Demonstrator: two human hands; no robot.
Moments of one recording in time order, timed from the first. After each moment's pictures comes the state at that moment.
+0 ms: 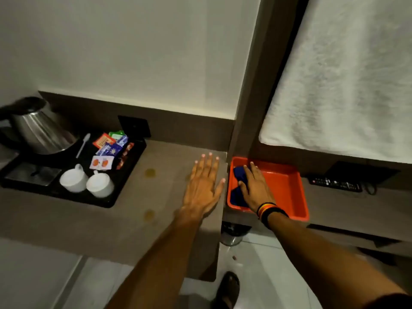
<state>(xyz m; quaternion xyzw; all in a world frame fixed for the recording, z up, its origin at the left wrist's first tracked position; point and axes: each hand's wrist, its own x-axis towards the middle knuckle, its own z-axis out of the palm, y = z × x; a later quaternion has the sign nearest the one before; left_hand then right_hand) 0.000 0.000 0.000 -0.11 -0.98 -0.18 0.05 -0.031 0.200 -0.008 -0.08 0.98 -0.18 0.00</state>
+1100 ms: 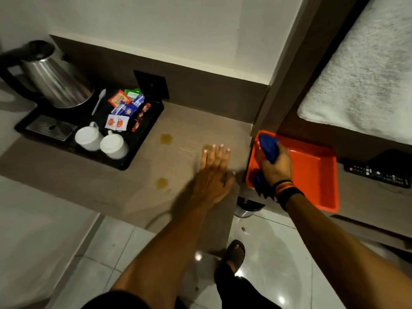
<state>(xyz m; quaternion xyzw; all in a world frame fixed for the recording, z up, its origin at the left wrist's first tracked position) 0.011 -0.011 -0.077 -0.07 -0.99 -0.15 -0.01 -0.057 0.181 -0.030 0.13 0.87 -0.48 0.01</state>
